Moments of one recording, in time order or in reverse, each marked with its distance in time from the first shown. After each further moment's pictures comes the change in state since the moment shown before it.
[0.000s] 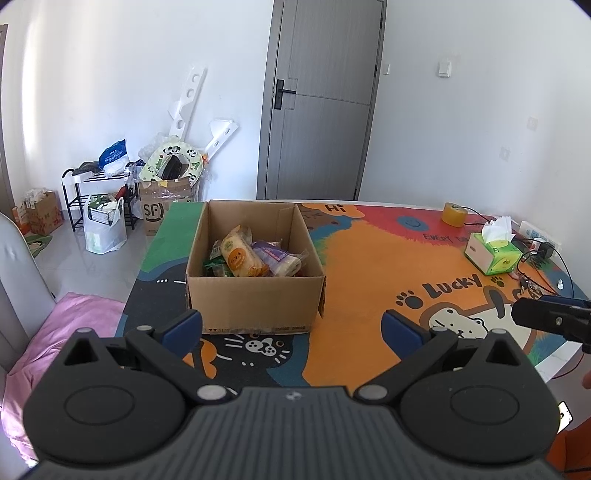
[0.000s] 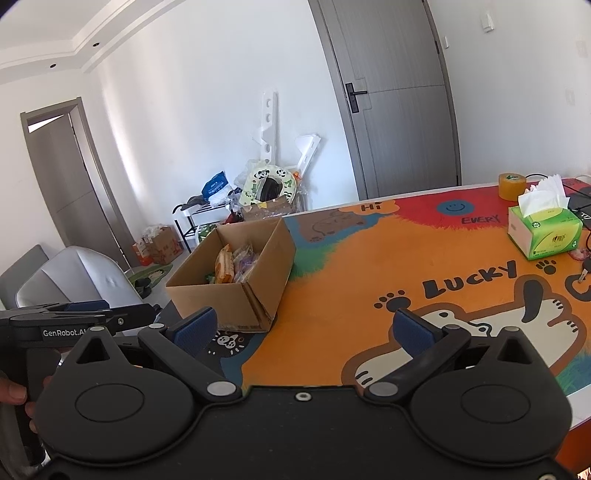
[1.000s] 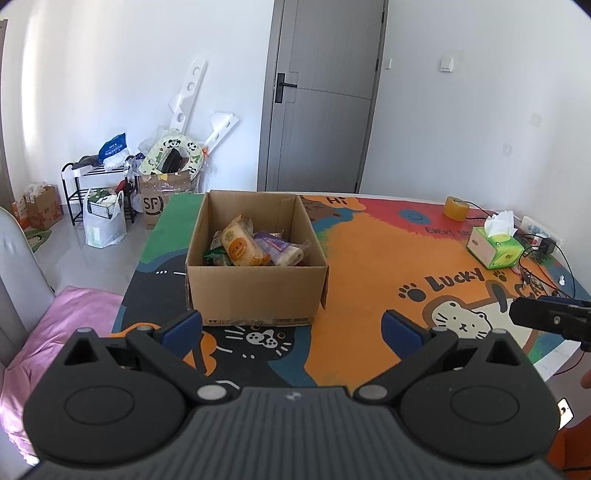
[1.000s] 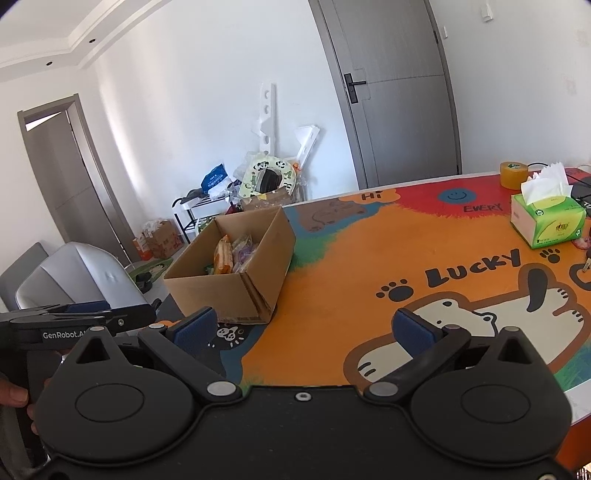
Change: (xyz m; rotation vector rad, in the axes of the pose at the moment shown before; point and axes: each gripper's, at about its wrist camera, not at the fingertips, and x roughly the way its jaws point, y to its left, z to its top) left arm 0.006 0.002 -0.004 -0.004 0.019 0.000; right arm 0.007 0.000 -0.004 0.011 0.026 0.002
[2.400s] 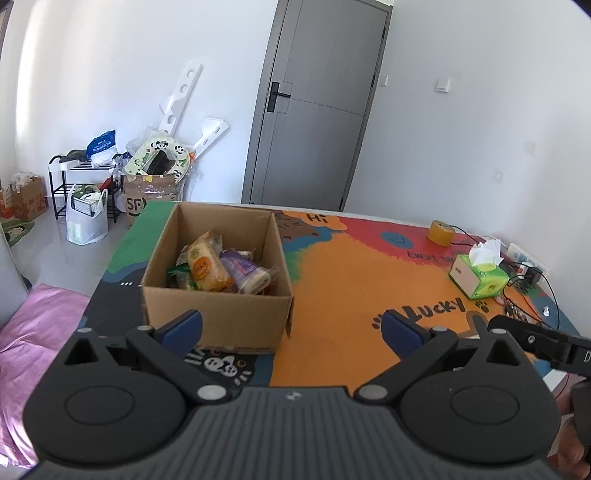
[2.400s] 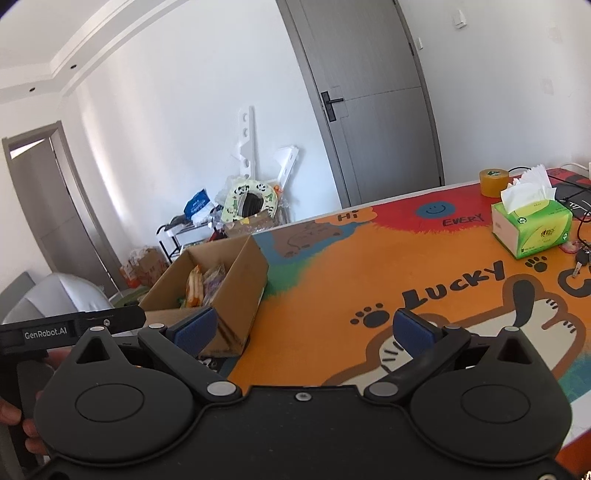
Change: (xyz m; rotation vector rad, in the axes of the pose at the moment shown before) left arm 0.020 -0.019 0.018 -0.067 -0.031 -0.055; right arm 0.013 -0.028 0.007 0.054 -0.068 -0.042
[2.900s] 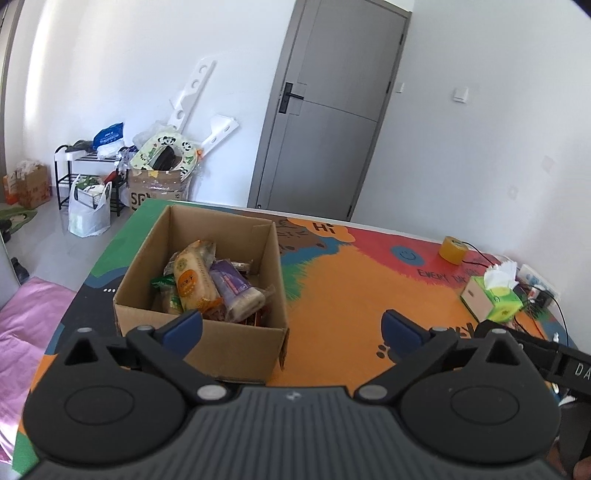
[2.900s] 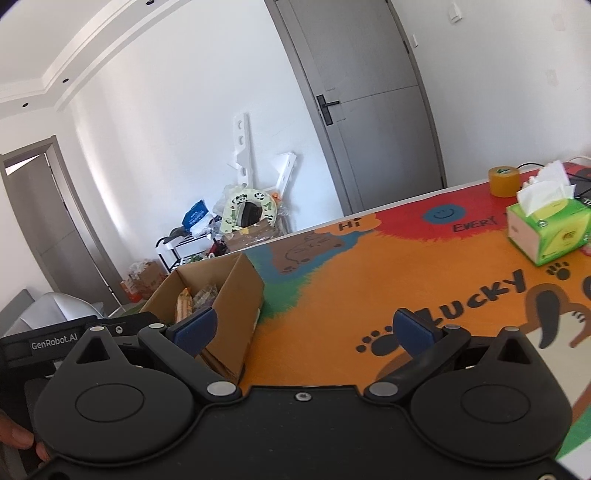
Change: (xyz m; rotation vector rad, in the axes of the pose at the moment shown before) left arm 0.045 -0.011 0.018 -0.053 -0.015 0.018; right arm 0.043 -0.010 0.014 0.043 -0.029 0.007
